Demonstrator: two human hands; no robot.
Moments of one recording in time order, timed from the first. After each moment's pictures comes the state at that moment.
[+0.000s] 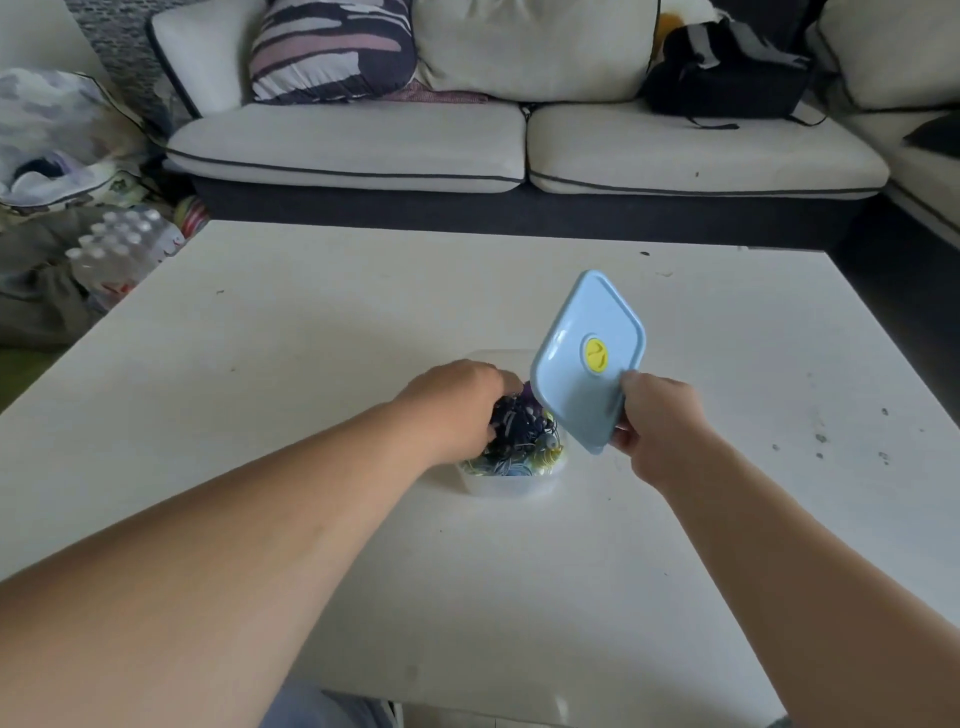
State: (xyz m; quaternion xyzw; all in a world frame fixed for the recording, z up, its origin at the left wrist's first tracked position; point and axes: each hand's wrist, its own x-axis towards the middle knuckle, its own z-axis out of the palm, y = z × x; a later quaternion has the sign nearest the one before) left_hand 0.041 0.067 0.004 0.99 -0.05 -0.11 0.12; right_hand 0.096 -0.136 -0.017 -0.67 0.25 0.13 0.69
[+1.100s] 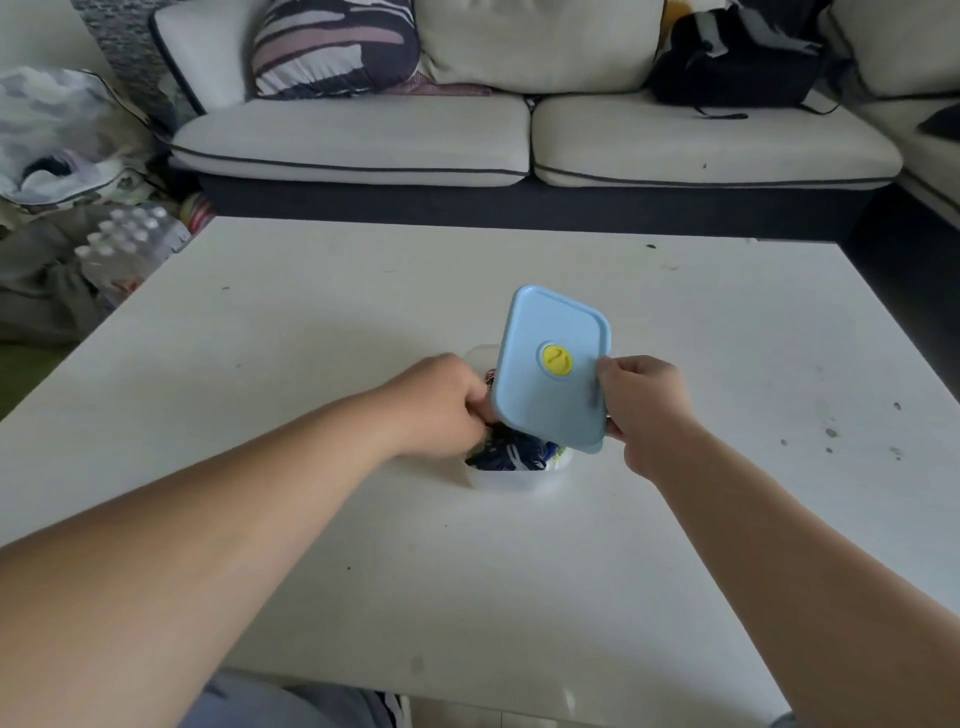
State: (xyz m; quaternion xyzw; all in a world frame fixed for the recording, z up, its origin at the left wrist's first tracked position) left_hand 0.020 0.078 0.030 0.95 0.06 -0.17 0.25; right_hand 0.094 -0.122 -0.016 -0.76 0.17 0.11 0.62
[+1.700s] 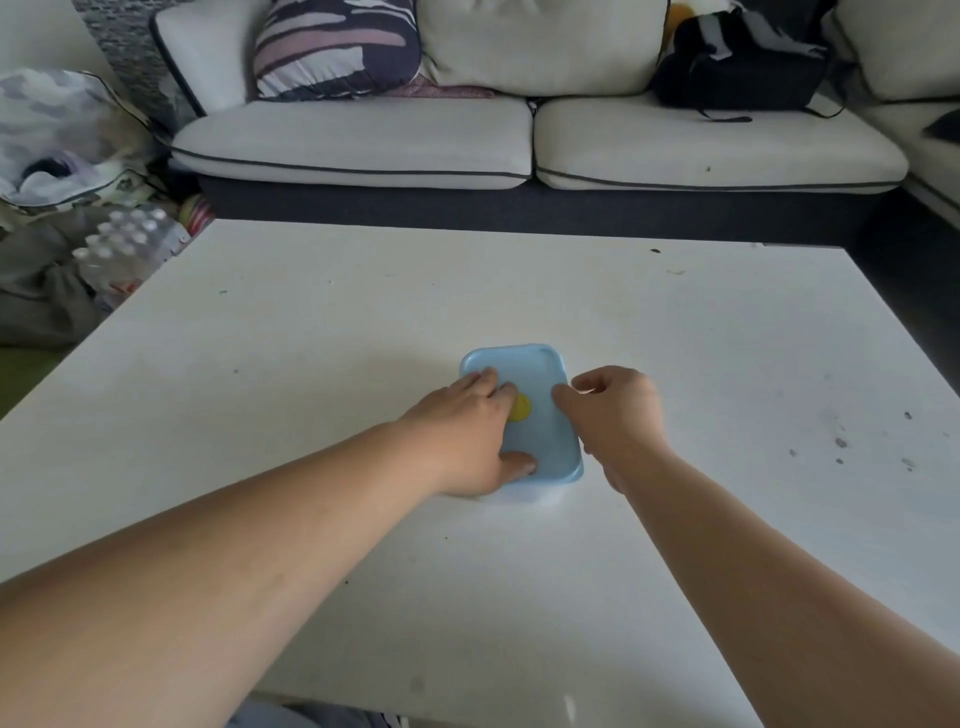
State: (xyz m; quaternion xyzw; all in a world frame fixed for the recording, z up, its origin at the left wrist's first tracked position) left_hand 0.028 0.059 0.006 0.98 -0.06 -0.16 0.06; right_hand 0.087 -0.103 -0.027 -0.85 0.09 0.10 0.52
